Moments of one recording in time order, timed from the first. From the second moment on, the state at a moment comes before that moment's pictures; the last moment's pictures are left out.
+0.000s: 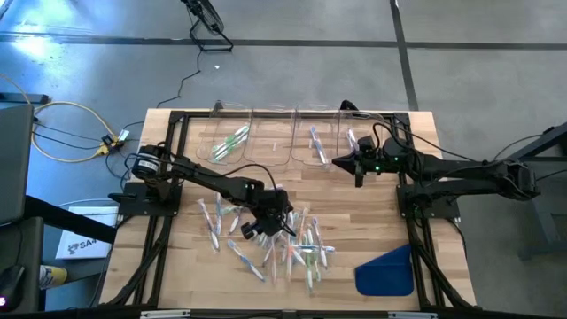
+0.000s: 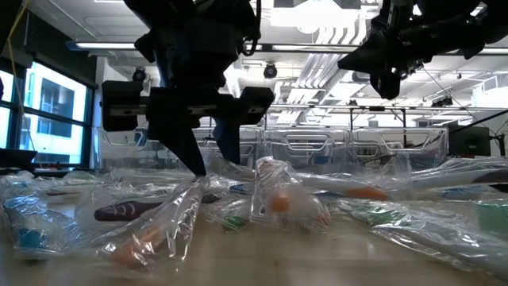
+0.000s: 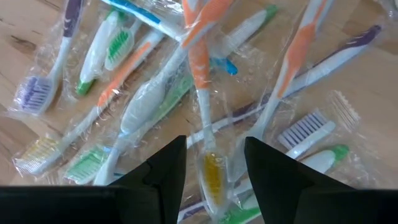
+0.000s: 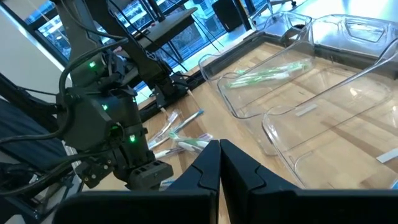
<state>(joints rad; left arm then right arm) -0.13 1.83 1.13 -0.29 0.31 0.83 -0.27 0.83 0.41 0.22 -0.13 0.52</state>
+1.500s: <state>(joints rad) -0.13 1.83 1.23 -0.43 0.27 0.87 -0.27 0.83 0.41 0.22 -0.13 0.52</state>
